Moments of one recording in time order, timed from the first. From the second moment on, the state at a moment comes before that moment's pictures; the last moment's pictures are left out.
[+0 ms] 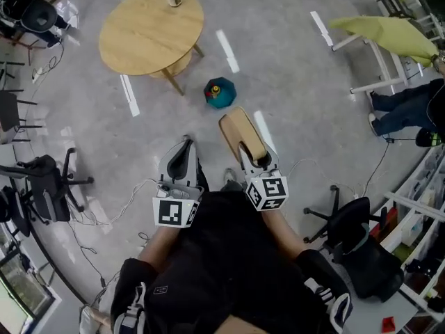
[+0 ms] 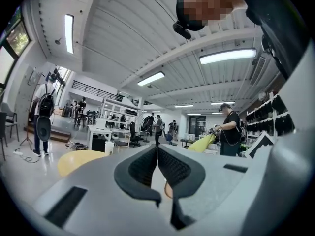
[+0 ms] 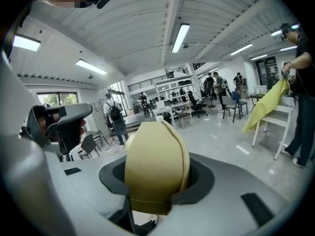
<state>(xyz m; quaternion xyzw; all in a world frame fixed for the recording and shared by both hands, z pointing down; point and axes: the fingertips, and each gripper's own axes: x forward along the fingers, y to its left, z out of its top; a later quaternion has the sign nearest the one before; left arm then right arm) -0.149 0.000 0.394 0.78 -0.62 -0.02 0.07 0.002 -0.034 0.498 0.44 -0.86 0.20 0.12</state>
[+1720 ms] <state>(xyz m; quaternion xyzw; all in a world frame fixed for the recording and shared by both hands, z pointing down) -0.210 -0.295 0.487 0.86 -0.48 0.02 0.15 -0.037 -0.276 0.825 0.58 -0.64 0.41 0.30</state>
